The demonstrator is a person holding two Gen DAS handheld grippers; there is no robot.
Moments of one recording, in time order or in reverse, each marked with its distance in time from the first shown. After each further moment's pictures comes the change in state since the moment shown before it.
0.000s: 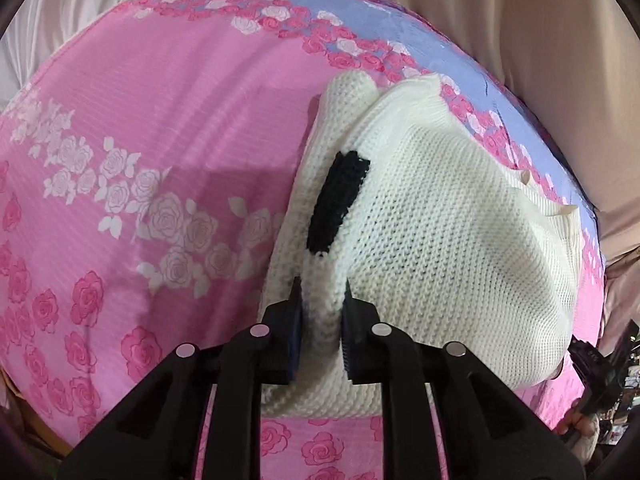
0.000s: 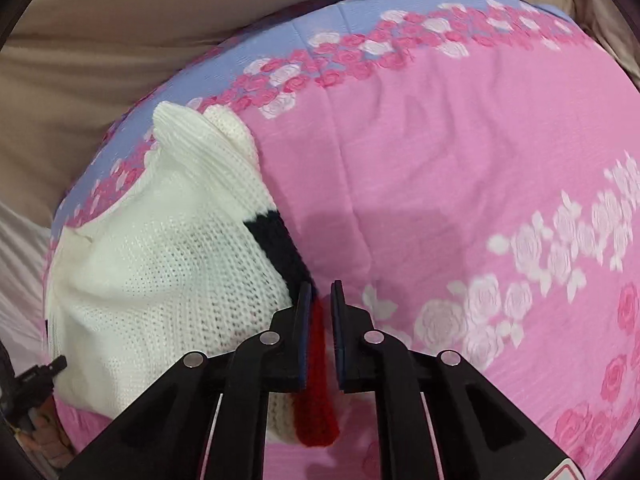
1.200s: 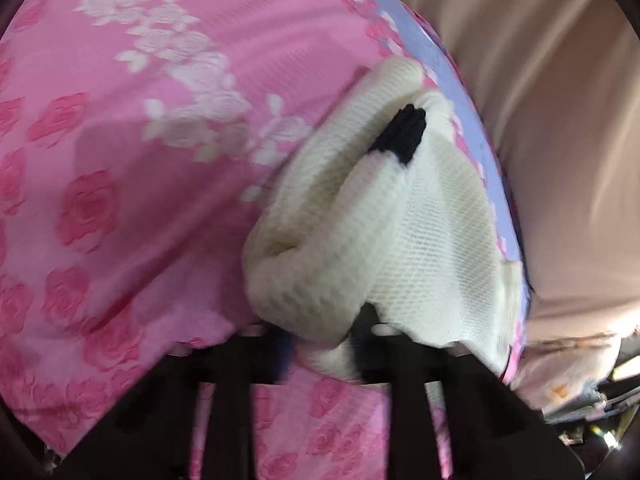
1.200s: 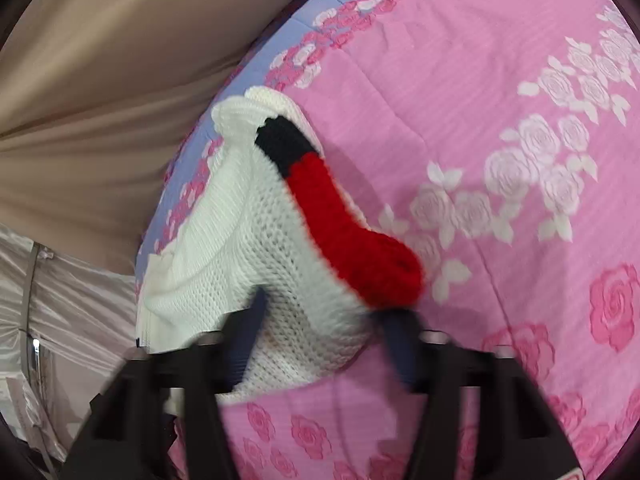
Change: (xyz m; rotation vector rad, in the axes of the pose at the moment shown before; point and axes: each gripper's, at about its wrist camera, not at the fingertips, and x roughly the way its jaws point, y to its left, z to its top) left arm 0.015 0.032 -0.046 -0.392 -0.003 -0.269; right arm 0.015 -0.008 -0.035 0.244 0.073 0.296
